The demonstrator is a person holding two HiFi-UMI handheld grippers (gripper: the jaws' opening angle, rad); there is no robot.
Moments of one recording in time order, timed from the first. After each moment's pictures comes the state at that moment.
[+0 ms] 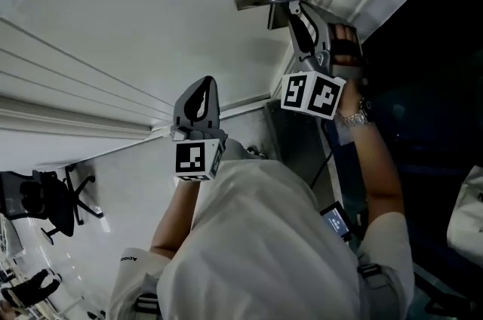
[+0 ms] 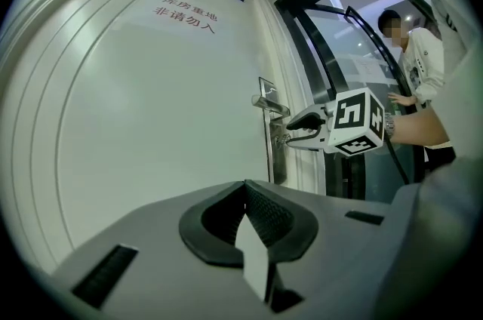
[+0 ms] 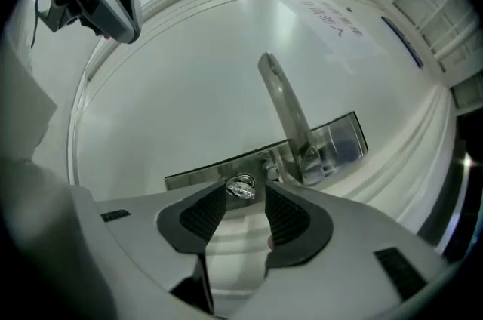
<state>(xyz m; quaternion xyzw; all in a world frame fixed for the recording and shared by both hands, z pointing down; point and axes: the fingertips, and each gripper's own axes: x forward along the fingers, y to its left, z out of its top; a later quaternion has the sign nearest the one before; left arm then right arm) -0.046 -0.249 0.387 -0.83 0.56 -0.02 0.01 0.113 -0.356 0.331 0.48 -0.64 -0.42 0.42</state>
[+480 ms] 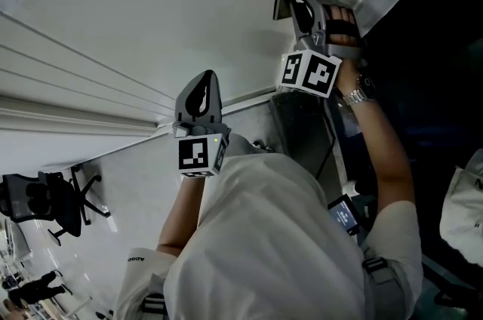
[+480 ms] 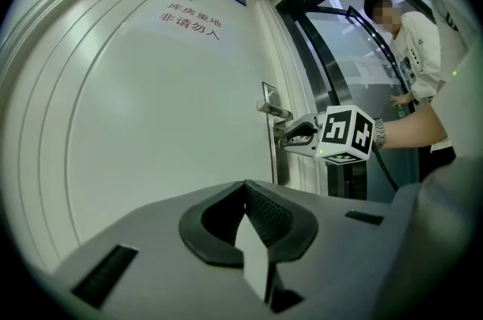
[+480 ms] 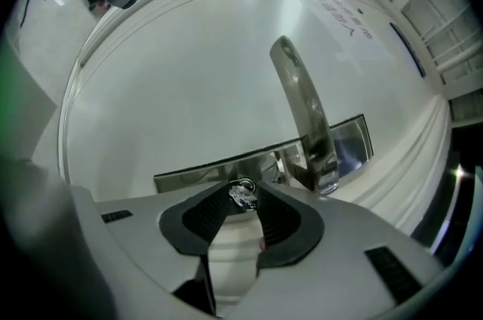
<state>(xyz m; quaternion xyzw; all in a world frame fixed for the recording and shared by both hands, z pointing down) -0.061 -0.238 0.390 -0.82 0.57 -0.02 0.00 0.106 -0.373 0.334 0.50 -0.61 -0.45 0.43</state>
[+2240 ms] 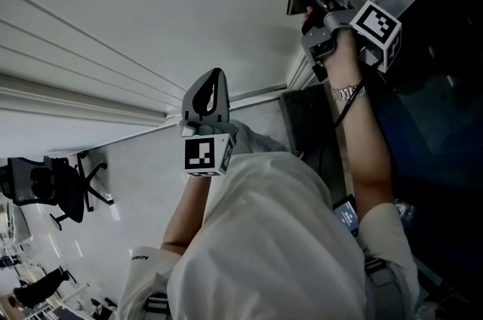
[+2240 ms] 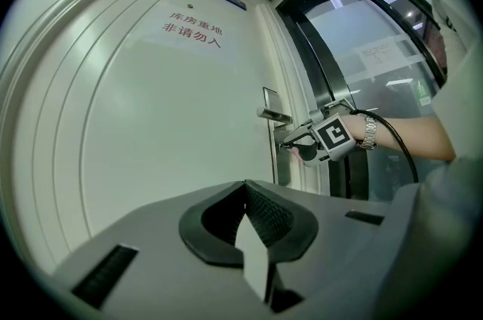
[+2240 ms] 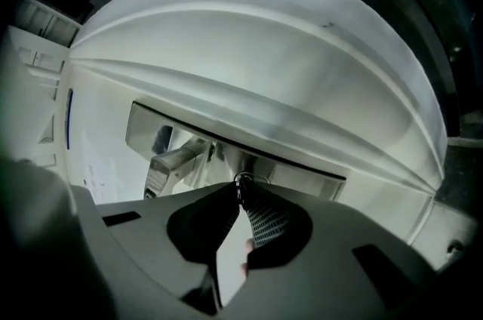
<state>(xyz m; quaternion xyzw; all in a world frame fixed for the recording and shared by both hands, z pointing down) -0.067 -0.220 0.379 -0.81 0.59 -0.01 0.02 0.130 -0.385 0.333 0.44 -0.69 0.51 -0.27</state>
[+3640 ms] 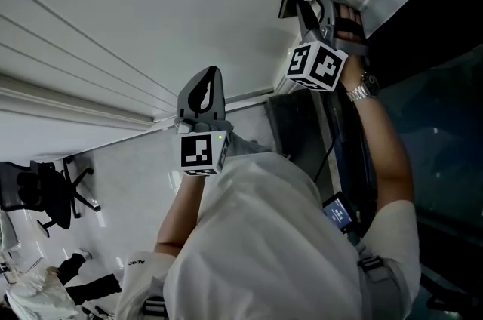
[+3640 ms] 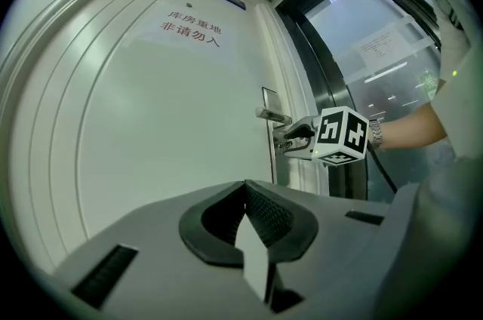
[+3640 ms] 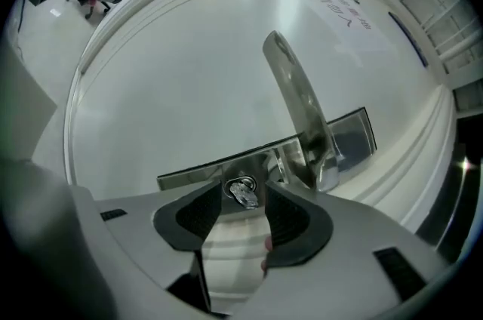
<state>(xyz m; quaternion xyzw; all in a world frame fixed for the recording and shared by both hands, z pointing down) -0.060 -0.226 0.376 -0.81 0.58 -0.01 0.02 0.109 -0.375 0.336 0.50 -0.62 -0.42 0.44</state>
